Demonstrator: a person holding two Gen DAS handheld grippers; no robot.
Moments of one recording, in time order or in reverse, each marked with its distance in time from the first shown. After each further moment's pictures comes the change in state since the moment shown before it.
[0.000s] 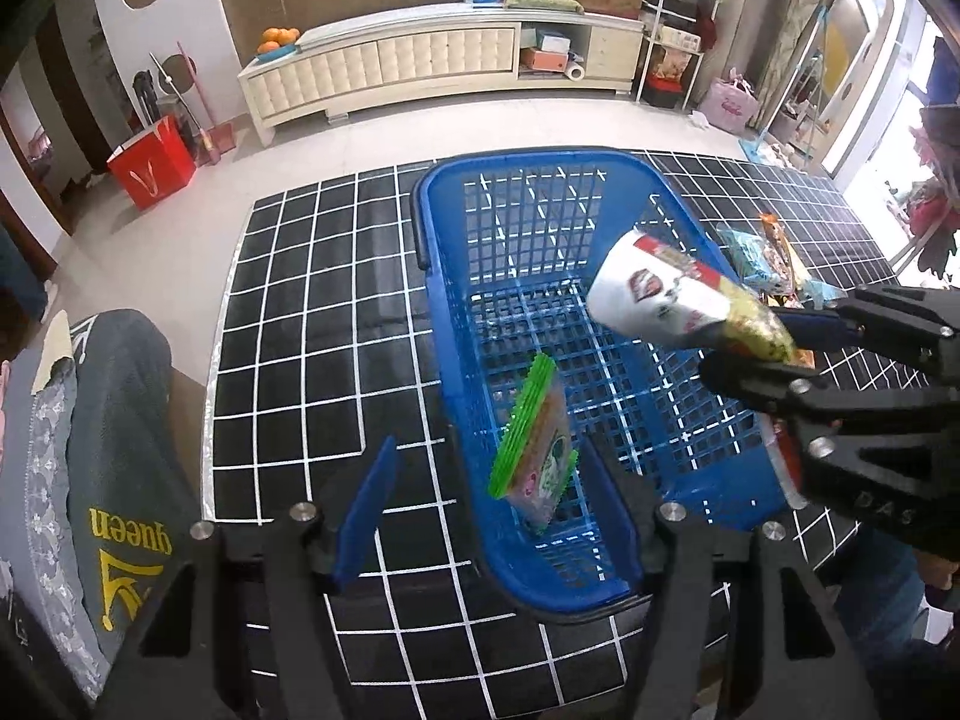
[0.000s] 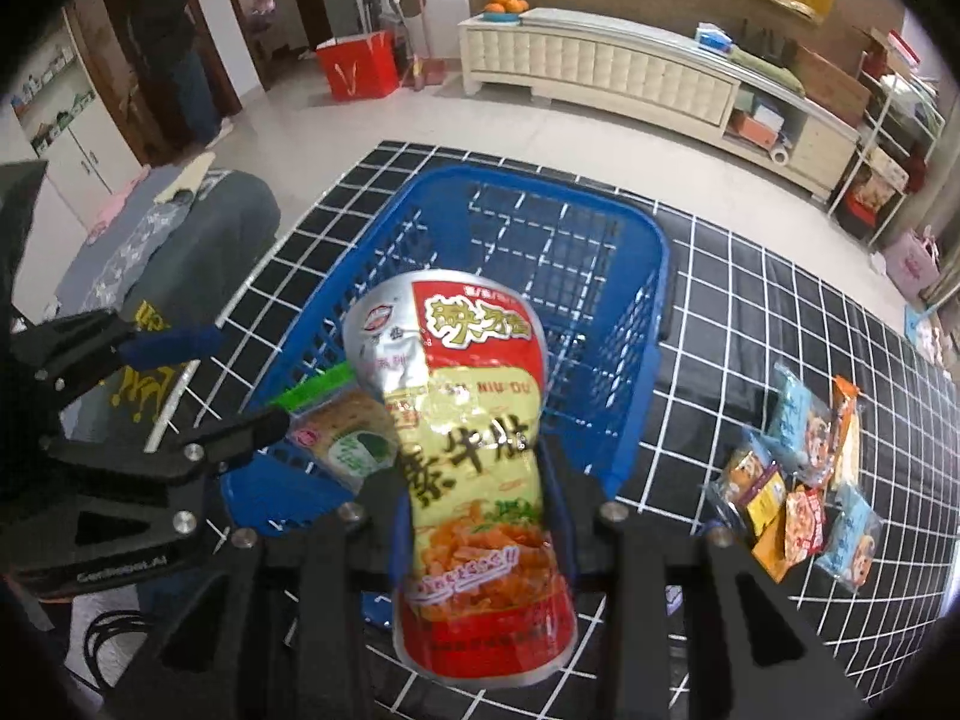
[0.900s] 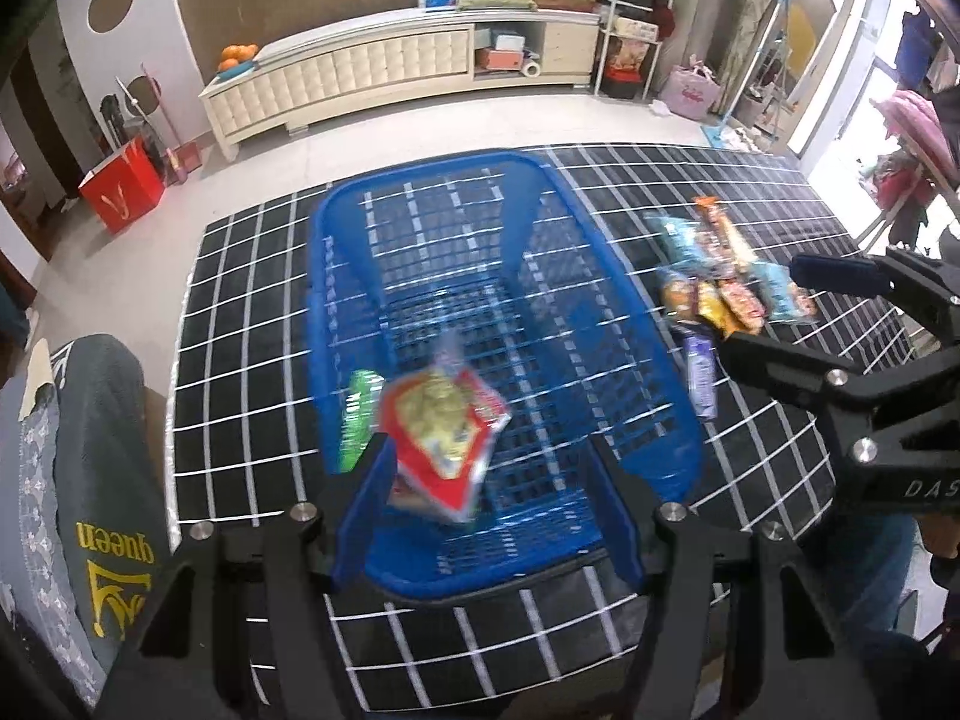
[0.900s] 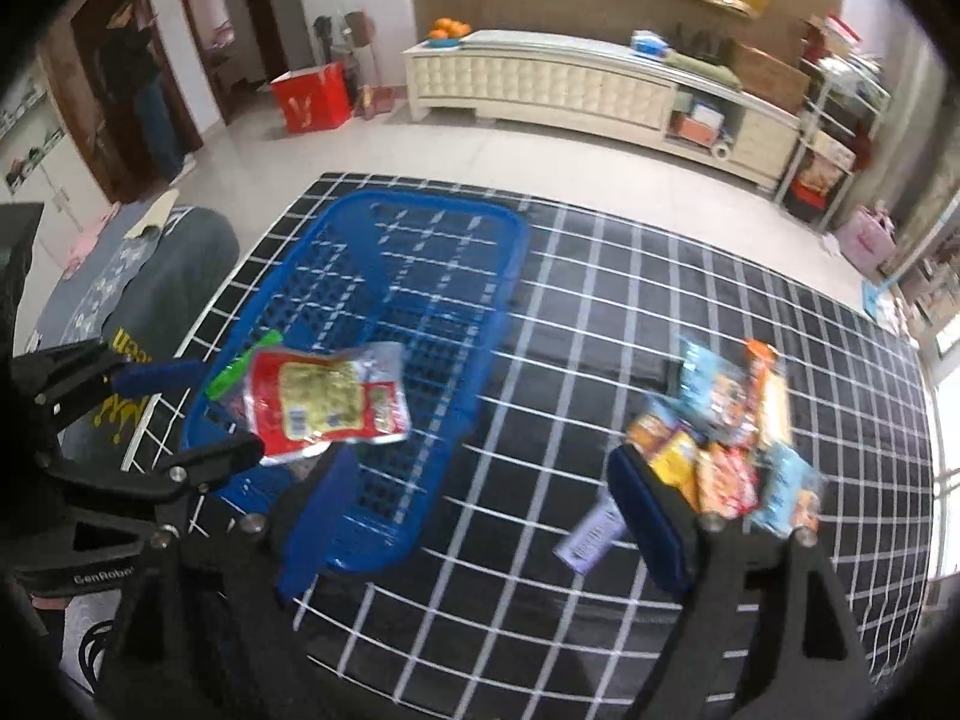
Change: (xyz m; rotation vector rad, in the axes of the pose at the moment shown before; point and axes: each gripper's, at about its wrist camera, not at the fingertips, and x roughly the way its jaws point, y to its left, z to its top) left arm -0.015 -0.067 0.002 0.063 -0.004 -0.049; right arm -0.064 -0.063 -0.039 0.119 -0.081 -0.077
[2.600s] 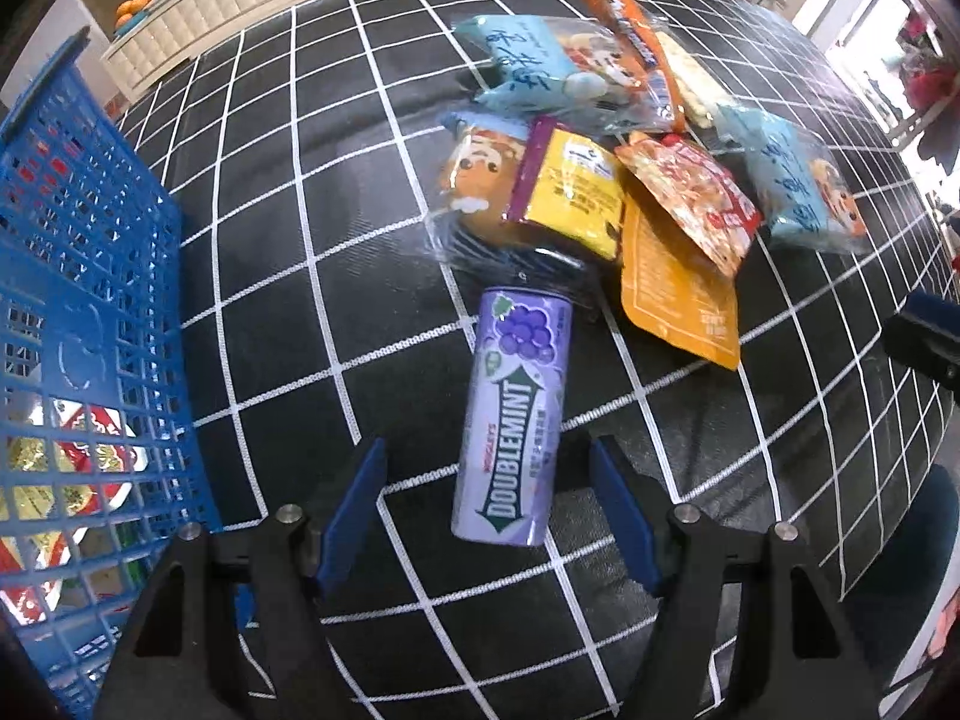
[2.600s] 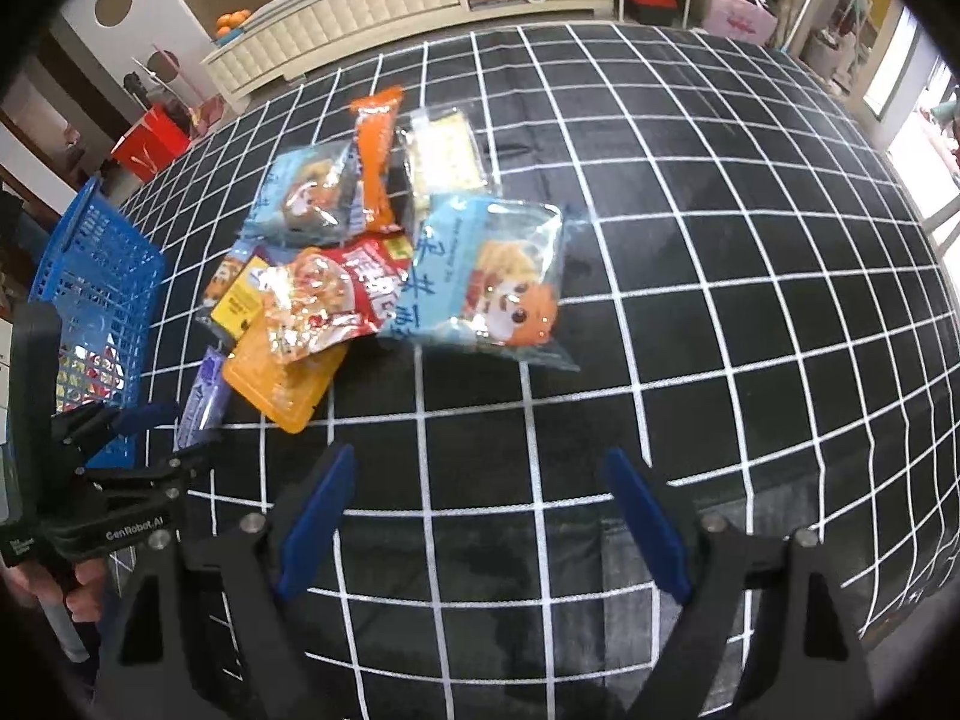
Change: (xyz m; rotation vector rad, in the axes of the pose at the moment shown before) left arm 0.199 -0.181 0.020 0.053 0.280 -0.019; right arm 0.068 -0.252 -0.124 0.379 0.190 -0.035
